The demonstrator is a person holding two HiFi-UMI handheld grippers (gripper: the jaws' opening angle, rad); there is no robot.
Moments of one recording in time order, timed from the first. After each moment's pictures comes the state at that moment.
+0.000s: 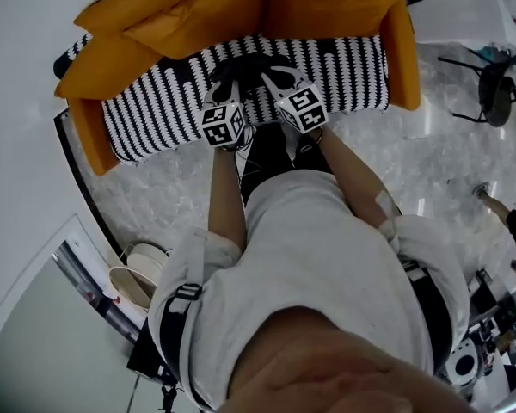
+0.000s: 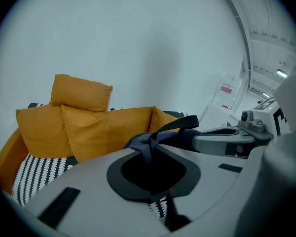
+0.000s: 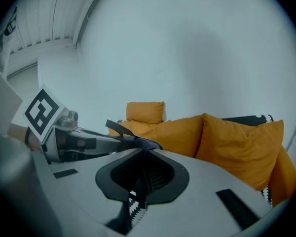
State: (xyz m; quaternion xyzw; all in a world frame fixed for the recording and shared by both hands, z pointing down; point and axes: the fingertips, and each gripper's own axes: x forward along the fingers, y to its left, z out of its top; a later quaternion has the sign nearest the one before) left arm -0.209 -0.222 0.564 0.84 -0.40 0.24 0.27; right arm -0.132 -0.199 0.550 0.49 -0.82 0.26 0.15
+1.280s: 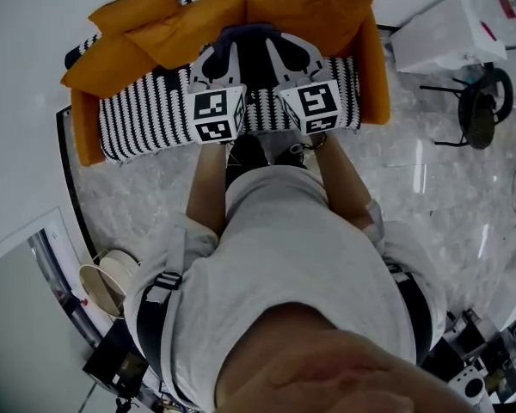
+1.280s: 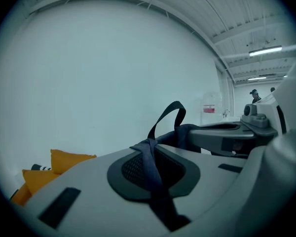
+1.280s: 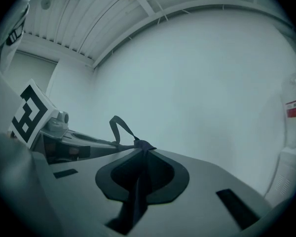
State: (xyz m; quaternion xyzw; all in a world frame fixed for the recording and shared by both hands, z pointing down) left arm -0.068 -0.154 0.300 0.89 -0.43 0.12 0.04; right arm 0.006 -0.130 0.283 0.59 -0.81 0.03 0.03
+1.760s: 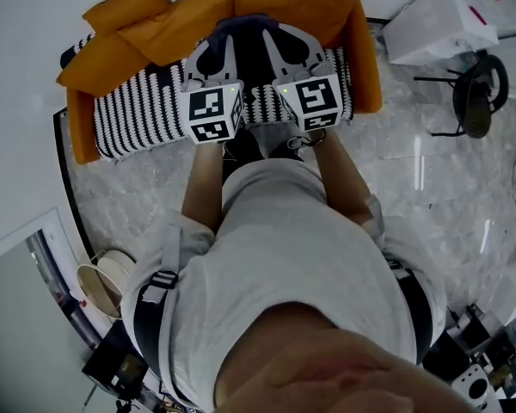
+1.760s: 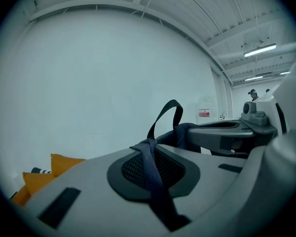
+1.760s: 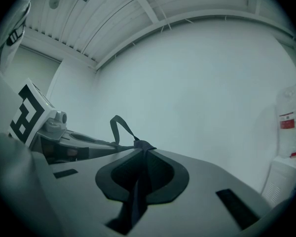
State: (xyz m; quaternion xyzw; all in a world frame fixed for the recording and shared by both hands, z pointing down) left arm -0.046 -0.101 0.273 0.90 -0.43 0.09 0.01; right arm 0.028 -0.078 0.255 0.59 -0.80 -0.01 0.03
